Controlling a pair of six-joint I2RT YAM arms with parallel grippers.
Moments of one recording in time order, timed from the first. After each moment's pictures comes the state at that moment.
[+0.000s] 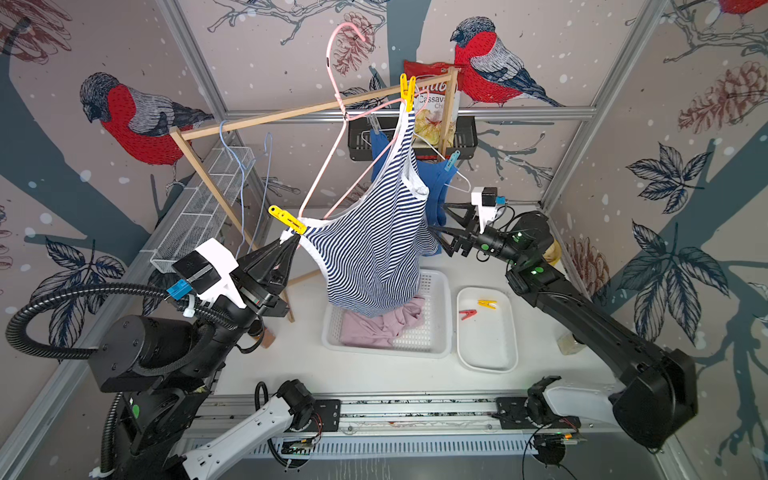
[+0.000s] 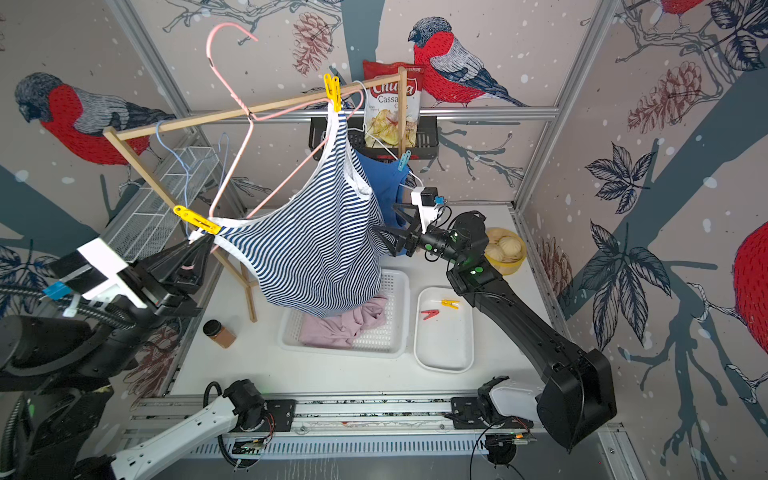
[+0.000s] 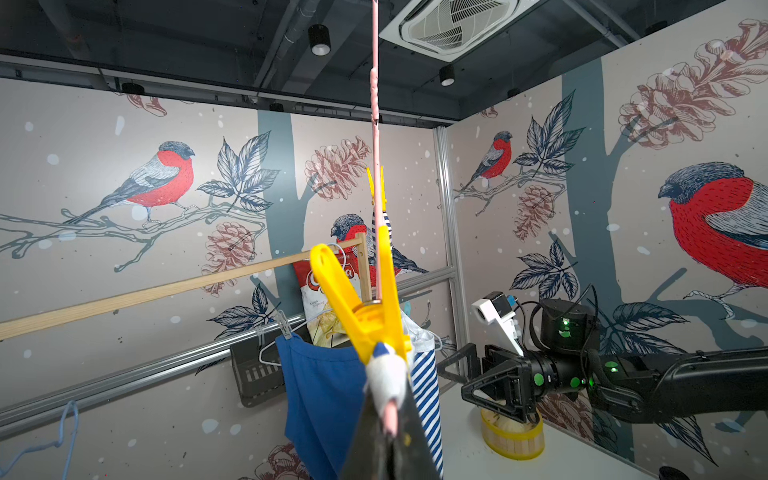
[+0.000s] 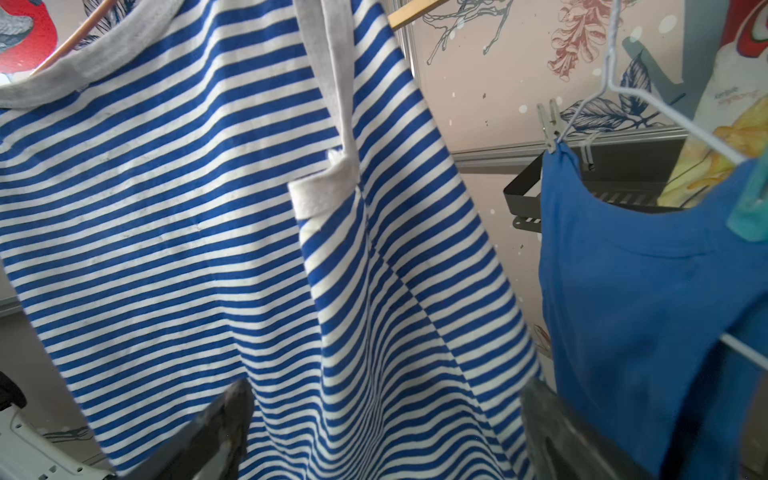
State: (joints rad) left arm -0.74 0.61 1.38 -0.37 -0.01 0.16; right arm 0.49 1.26 1.03 0.41 -0.65 0.27
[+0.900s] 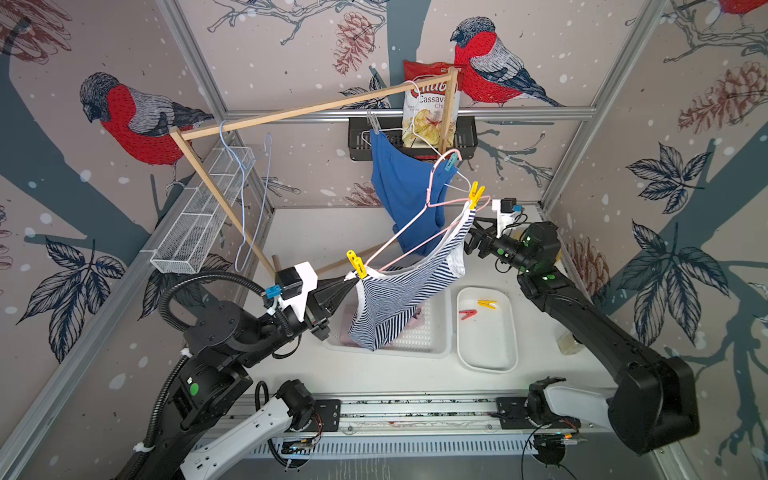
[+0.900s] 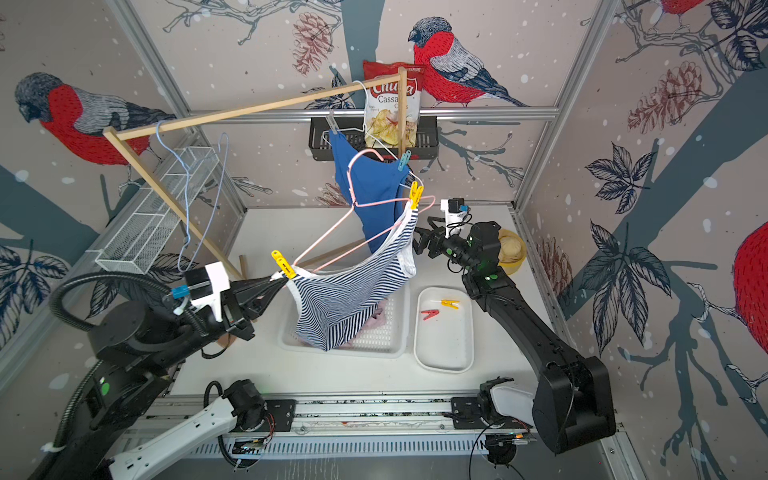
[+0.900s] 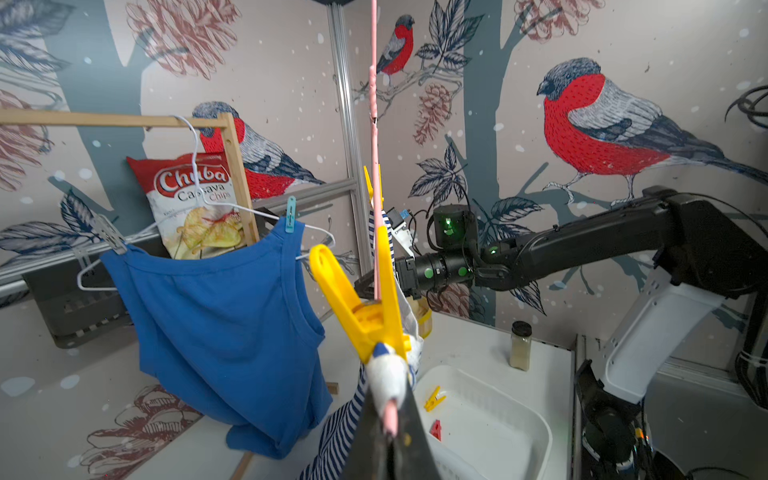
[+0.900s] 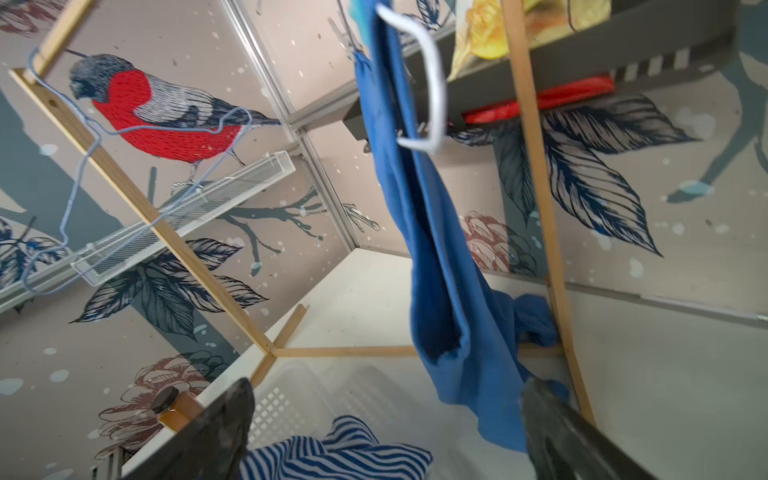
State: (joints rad) left arm -0.77 0.55 1.06 -0.38 0.24 0.06; right arm 0.29 1.24 0.86 0.32 -0.55 0.32
